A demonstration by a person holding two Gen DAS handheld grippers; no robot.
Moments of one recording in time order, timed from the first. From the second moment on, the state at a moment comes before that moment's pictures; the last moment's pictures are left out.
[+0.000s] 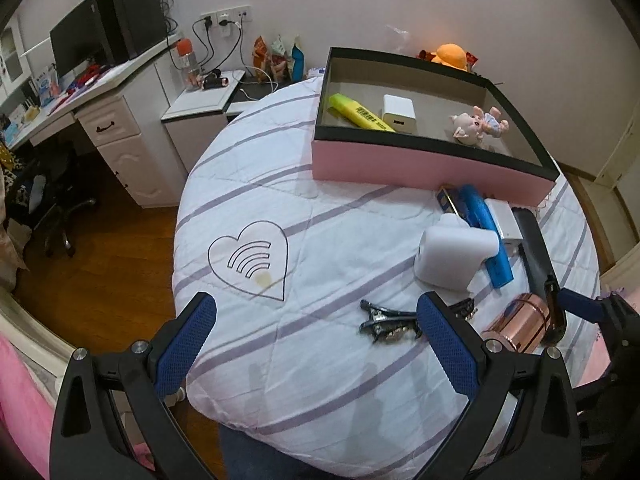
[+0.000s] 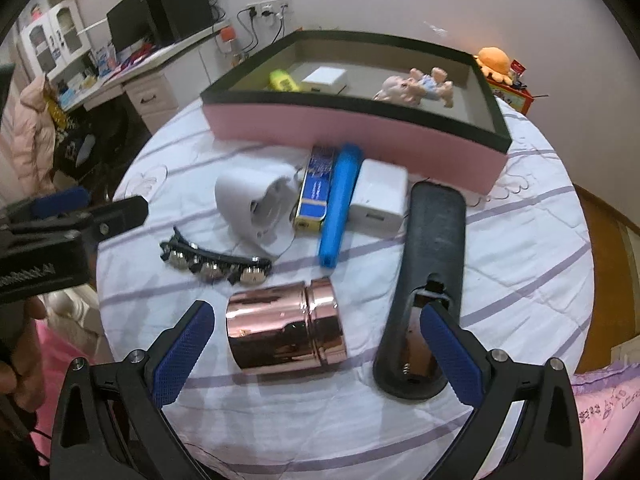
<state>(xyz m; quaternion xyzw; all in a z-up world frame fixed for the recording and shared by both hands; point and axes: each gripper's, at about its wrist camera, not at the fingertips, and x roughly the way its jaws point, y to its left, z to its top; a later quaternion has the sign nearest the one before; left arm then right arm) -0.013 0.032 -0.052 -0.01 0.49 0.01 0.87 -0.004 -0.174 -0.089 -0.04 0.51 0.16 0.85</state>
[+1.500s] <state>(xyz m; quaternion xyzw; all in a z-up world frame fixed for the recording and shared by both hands) 0.020 0.029 -0.027 -0.01 0.46 0.00 0.89 0.013 -0.171 -0.043 -0.03 0.47 0.19 0.86</state>
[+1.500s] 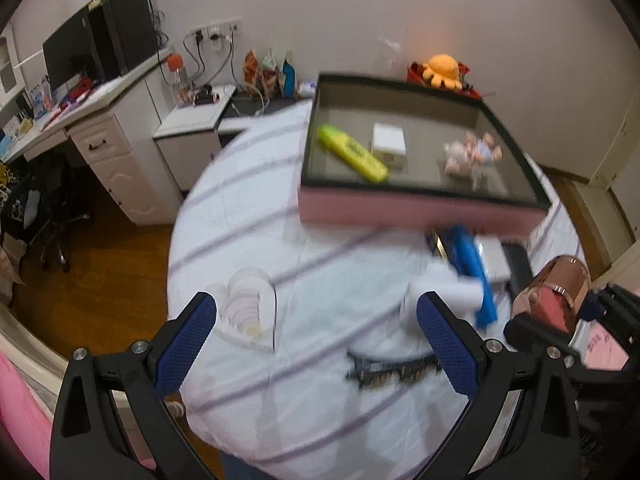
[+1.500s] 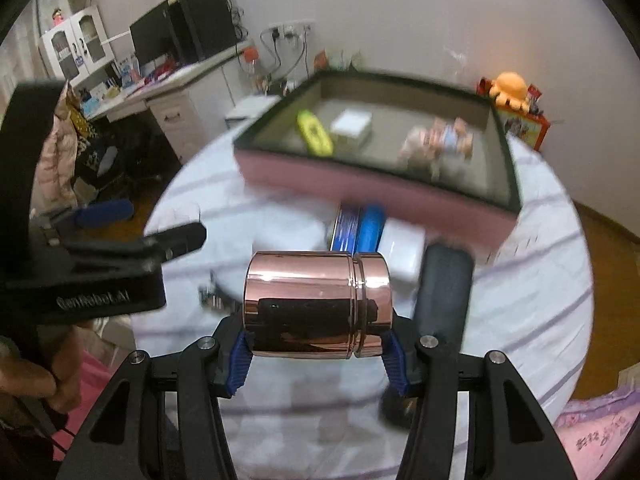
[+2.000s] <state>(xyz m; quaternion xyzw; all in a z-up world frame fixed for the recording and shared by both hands) 0.121 0.032 -0.009 0.00 0.42 0.02 0.91 0.164 -0.161 -0.036 0.00 0.47 0.17 0.87</state>
